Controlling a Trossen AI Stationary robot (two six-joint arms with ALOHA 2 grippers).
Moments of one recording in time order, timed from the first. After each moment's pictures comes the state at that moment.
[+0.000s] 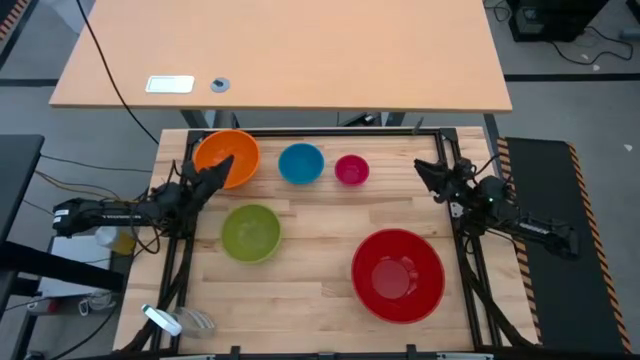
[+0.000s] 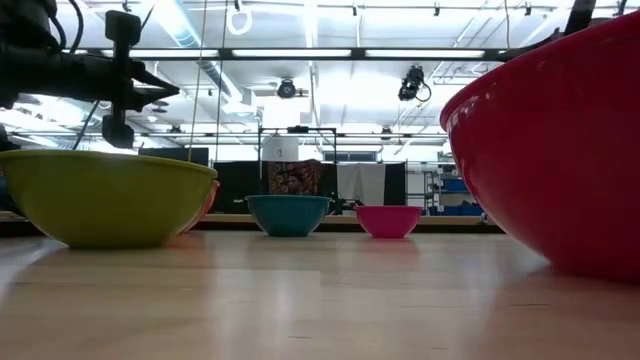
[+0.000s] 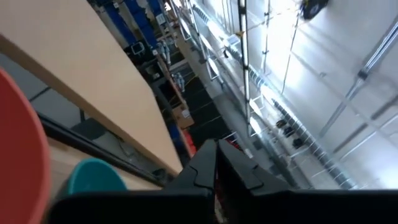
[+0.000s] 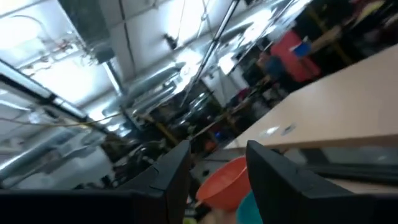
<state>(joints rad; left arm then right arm) 0.10 0.33 0.01 0.64 -0.76 -0.95 -0.37 0.03 0.01 0.34 0.10 0.64</state>
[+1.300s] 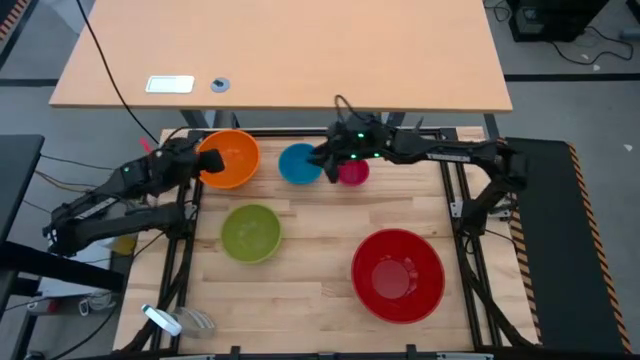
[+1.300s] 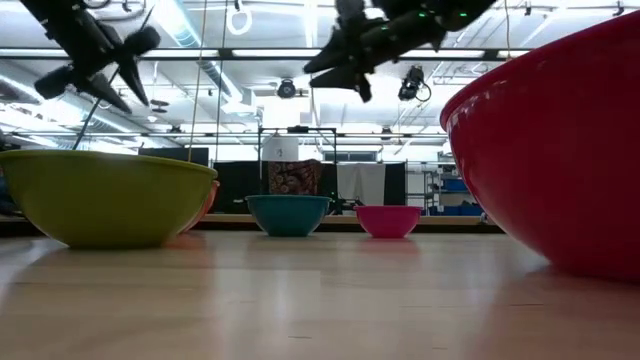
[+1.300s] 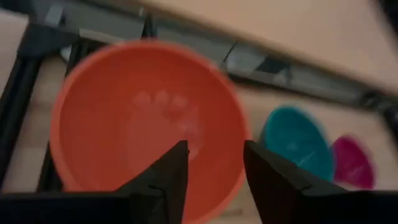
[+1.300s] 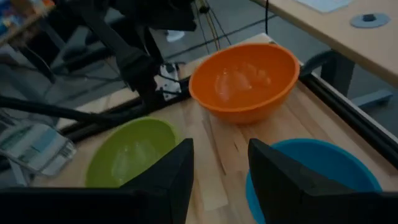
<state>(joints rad) 0.50 0.59 0.77 -0.95 -0.46 -1.00 -0.34 1.66 1.32 -0.07 -0.24 0.22</state>
